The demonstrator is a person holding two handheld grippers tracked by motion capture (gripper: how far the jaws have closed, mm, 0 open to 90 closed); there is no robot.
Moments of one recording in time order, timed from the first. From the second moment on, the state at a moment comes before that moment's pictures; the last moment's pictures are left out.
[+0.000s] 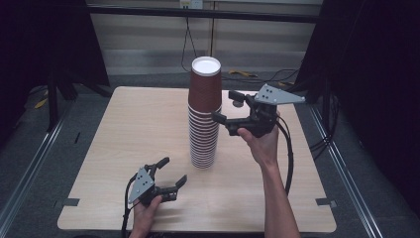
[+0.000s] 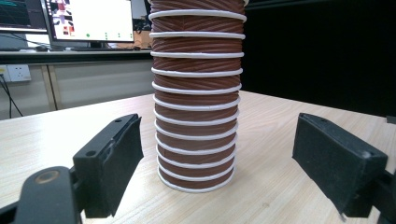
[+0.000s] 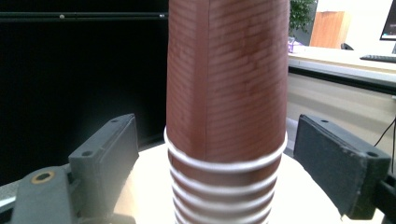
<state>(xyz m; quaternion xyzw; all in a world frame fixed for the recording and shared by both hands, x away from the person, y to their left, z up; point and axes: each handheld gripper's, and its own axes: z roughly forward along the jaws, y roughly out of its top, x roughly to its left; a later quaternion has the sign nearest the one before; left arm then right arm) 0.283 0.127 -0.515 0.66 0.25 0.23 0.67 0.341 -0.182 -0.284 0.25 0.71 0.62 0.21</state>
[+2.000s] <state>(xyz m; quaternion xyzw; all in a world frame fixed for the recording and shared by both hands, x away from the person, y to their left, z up) 0.283 0.127 -0.515 0.66 0.24 0.23 0.67 0.392 -0.136 -0.219 0.26 0.78 0.54 0.17</state>
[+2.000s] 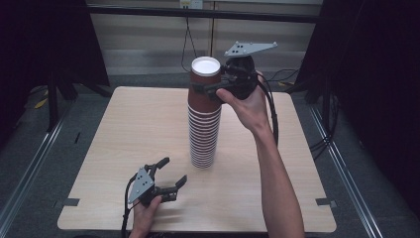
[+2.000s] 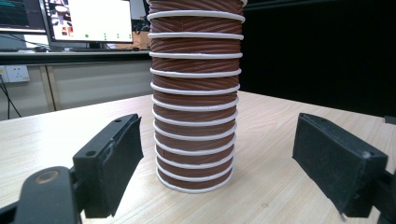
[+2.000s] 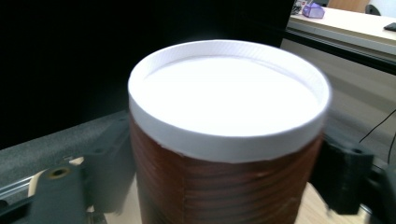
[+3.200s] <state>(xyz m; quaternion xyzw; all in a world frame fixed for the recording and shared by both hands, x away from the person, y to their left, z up) 0.283 0.127 -0.515 0.66 0.24 0.23 0.67 0.382 -0.148 -0.202 0.25 0.72 0.62 0.19</state>
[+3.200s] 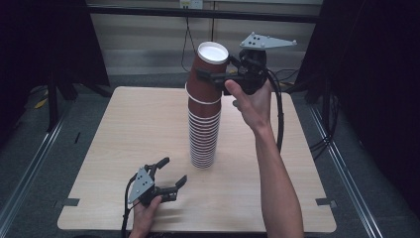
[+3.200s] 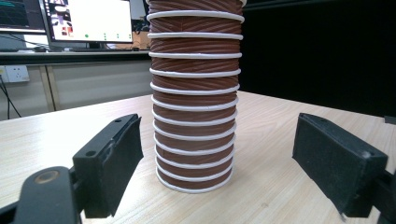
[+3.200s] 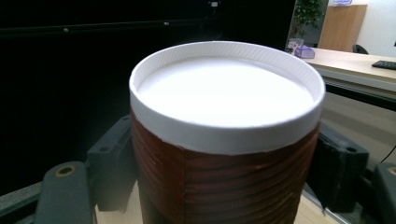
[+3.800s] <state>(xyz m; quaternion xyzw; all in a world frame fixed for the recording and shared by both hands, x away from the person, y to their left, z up) 0.283 0.127 -0.515 0.66 0.24 0.23 0.67 0.377 -0.156 -0.195 0.24 0.69 0.65 0.19</state>
